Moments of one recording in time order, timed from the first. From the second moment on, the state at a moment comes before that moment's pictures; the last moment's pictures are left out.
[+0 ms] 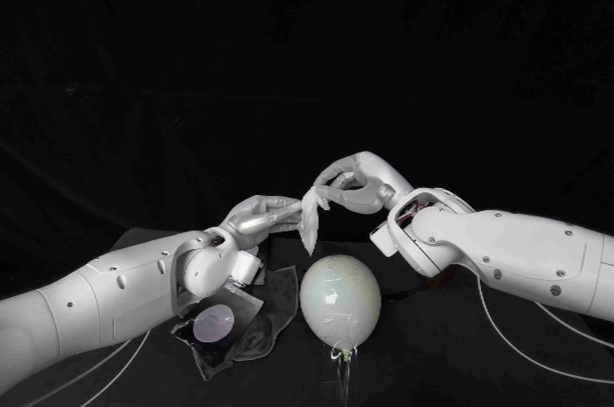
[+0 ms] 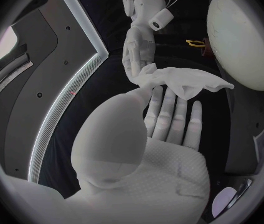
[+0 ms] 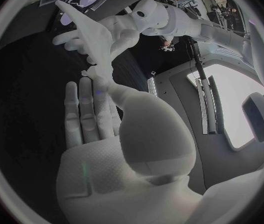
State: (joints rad) left arm 1.28 -0.60 -0.07 1.16 -0.01 0.11 0.40; left_hand 1.47 -0.08 0.38 0.19 0.05 0.95 0.15 0.23 0.32 1.08 0.17 0.10 0.07 0.81 0.16 0.18 0.22 0.09 0.59 0.29 0.06 0.06; right arm 1.45 -0.68 -0.13 1.46 -0.79 -0.56 0.23; right_hand 1.44 -0.04 0.50 0.02 0.04 1.00 0.15 0.36 0.42 1.35 0.09 0.14 0.09 0.95 0.08 0.50 0.39 0.17 0.81 0.20 0.24 0.75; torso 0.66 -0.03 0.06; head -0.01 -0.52
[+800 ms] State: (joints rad) left arm 1.28 -0.60 -0.07 1.18 0.01 0.21 0.35; left_hand 1.48 -0.14 0.33 0.22 0.05 0.92 0.17 0.21 0.30 1.09 0.16 0.08 0.07 0.89 0.14 0.23 0.25 0.11 0.77 0.29 0.10 0.08; right arm 1.45 -0.69 -0.13 1.47 -0.80 -0.57 0.23; right_hand 1.44 -0.04 0.50 0.02 0.04 1.00 0.15 0.36 0.42 1.35 0.09 0.14 0.09 0.95 0.08 0.50 0.39 0.16 0.81 0.20 0.24 0.75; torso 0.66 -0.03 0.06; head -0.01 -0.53
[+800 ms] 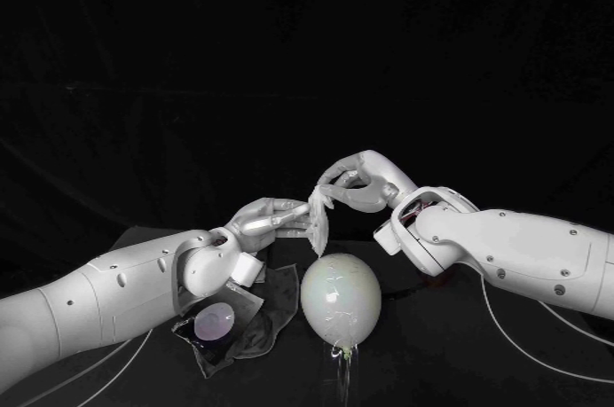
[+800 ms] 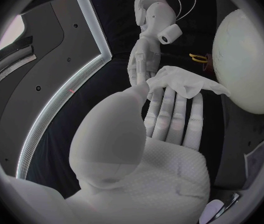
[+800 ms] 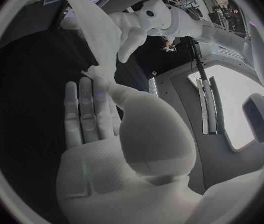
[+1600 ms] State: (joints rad) left arm 1.28 -0.60 -0.07 1.18 -0.07 0.18 0.31; left_hand 1.49 -0.15 0.30 0.21 0.05 0.89 0.16 0.19 0.28 1.06 0.18 0.07 0.07 0.89 0.15 0.23 0.27 0.12 0.80 0.29 0.12 0.08; right arm 1.45 -0.71 -0.13 1.49 -0.71 -0.65 0.27; right_hand 1.44 -0.05 0.50 0.02 0.04 1.00 0.14 0.36 0.42 1.35 0.09 0.14 0.09 0.95 0.08 0.50 0.39 0.16 0.81 0.20 0.24 0.75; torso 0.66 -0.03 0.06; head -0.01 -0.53
